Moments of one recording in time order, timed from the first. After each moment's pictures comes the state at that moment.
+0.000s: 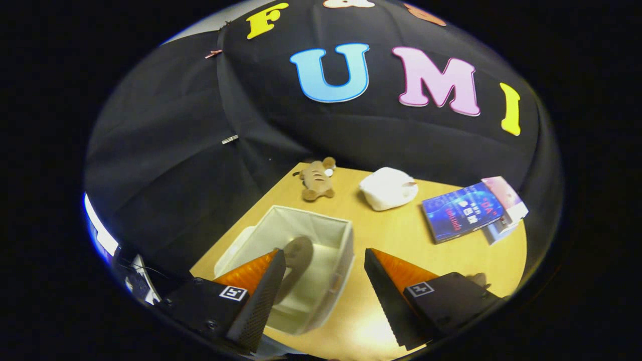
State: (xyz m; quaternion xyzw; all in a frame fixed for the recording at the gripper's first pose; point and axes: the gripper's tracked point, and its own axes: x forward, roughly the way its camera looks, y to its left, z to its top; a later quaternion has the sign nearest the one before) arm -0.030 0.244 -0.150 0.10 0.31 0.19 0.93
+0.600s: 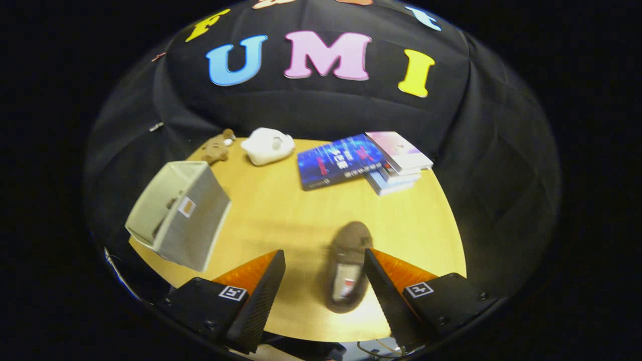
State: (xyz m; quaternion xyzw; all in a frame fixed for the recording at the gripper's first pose) arm -0.129 -0.020 -0.287 0.07 0.42 0.00 0.91
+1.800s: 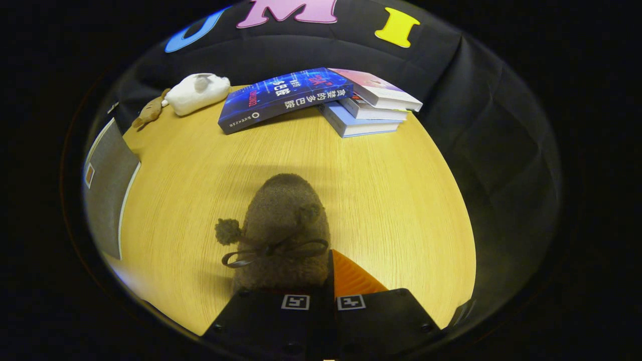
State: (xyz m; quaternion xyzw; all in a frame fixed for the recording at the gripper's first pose) arm -0.096 -0.065 -0.440 0.06 0.49 -0.06 0.87
